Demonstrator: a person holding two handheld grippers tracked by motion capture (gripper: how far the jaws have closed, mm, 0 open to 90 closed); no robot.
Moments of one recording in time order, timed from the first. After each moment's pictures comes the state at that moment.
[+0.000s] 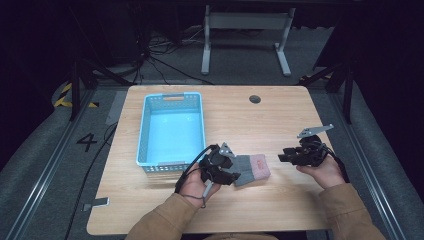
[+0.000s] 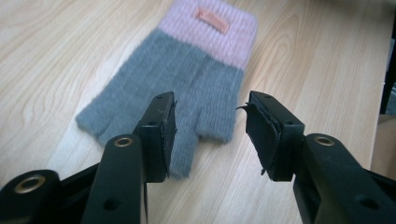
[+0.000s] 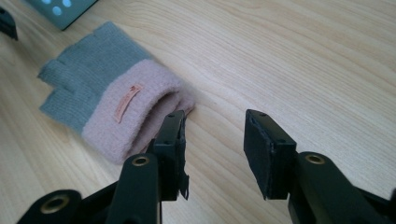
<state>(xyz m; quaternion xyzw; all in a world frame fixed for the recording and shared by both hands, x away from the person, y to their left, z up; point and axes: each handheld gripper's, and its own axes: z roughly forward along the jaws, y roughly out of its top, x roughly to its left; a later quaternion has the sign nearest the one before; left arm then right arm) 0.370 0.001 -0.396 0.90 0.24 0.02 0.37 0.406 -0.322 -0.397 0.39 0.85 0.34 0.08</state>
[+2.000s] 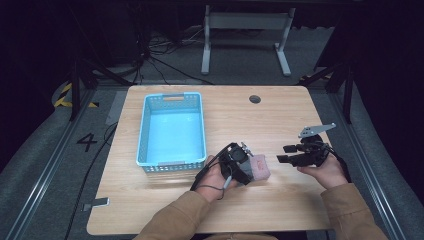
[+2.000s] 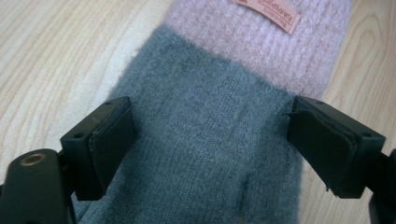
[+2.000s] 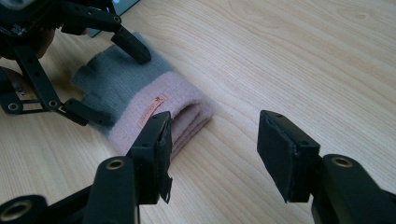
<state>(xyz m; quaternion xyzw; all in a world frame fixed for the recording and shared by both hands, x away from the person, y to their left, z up) 0.407 -0.058 -0.443 0.93 0.23 0.03 0.28 0.402 -0.319 -0.387 0.36 0.86 0.37 0.07</state>
